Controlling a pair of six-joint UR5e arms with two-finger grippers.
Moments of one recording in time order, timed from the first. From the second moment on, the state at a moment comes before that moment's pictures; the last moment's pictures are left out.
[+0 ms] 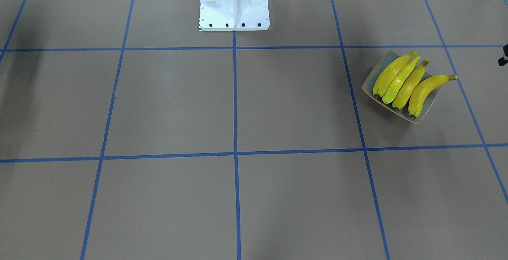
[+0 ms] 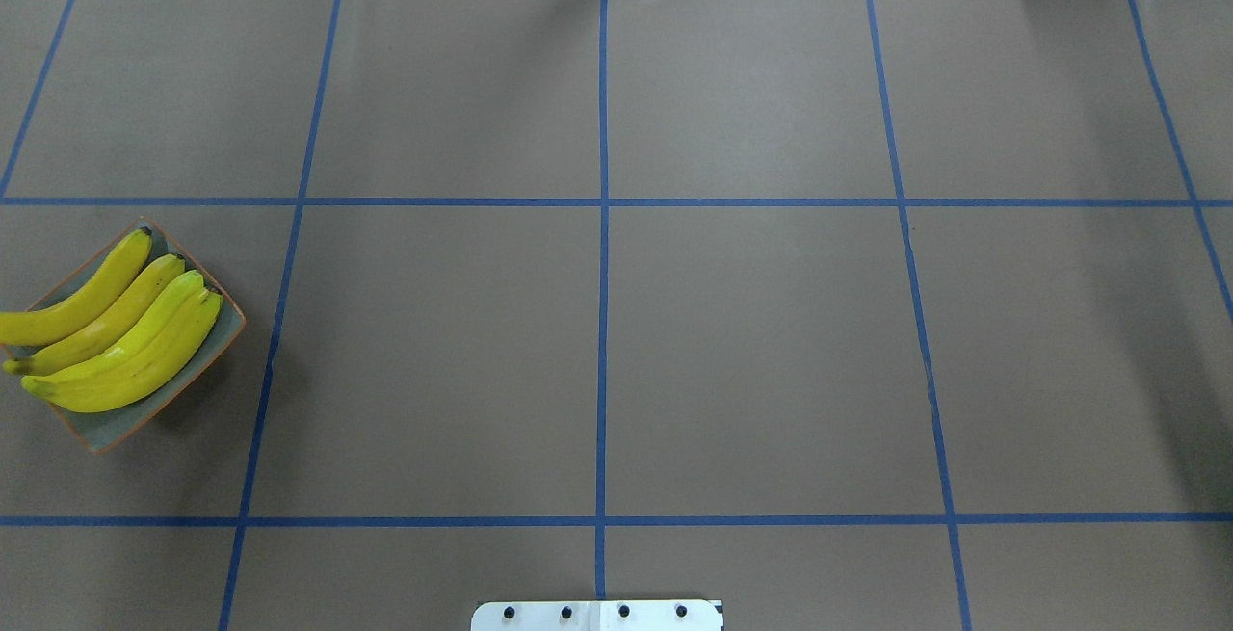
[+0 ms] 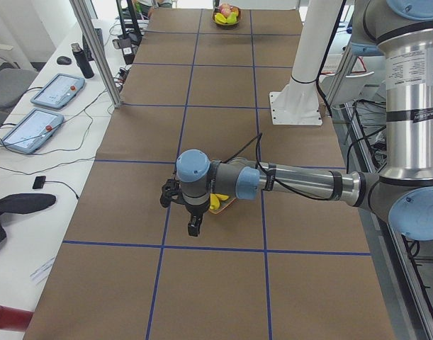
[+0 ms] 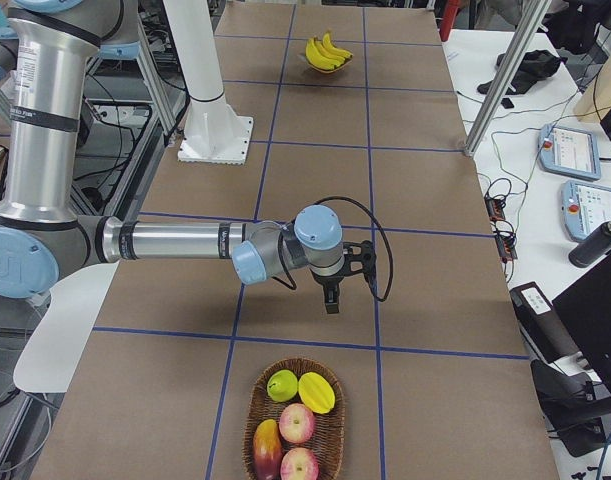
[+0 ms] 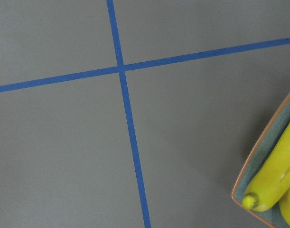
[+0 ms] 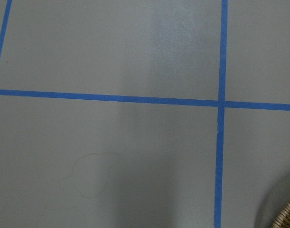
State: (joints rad) left arm -1.48 -1.43 -1.79 -1.60 -2.36 0.02; right arm 1.46 -1.76 1.77 -1.20 2.41 0.29
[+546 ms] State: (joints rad) left arm -1.48 -1.43 -1.79 -1.61 -2.37 0.01; right arm 1.47 -1.75 1.77 -1.21 2.41 0.28
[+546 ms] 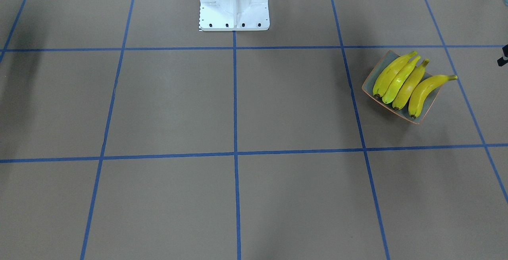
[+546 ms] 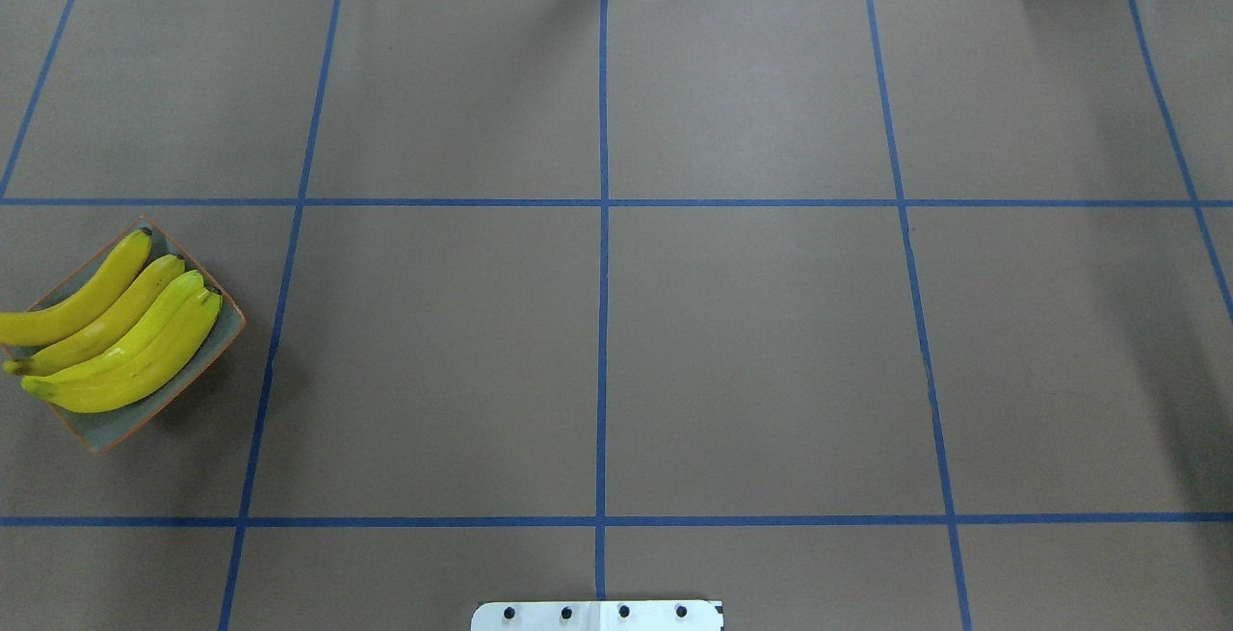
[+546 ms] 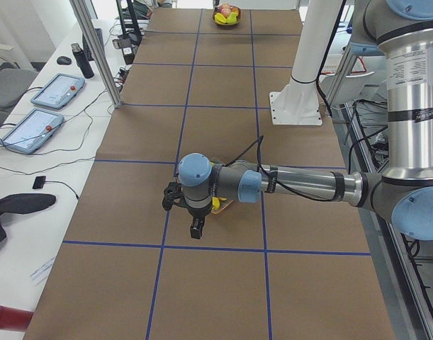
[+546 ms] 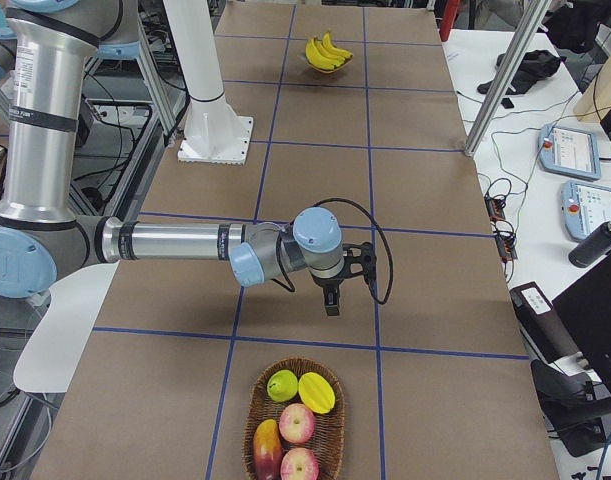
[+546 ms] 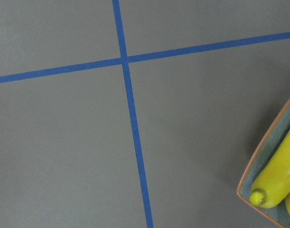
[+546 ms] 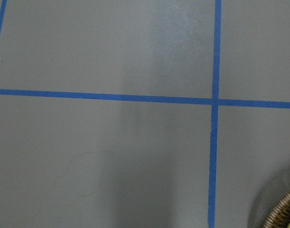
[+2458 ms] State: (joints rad) left arm -1.48 -1.44 -1.79 -1.61 -2.36 0.01; right arm 1.47 -1.75 1.77 -1.23 2.36 0.20
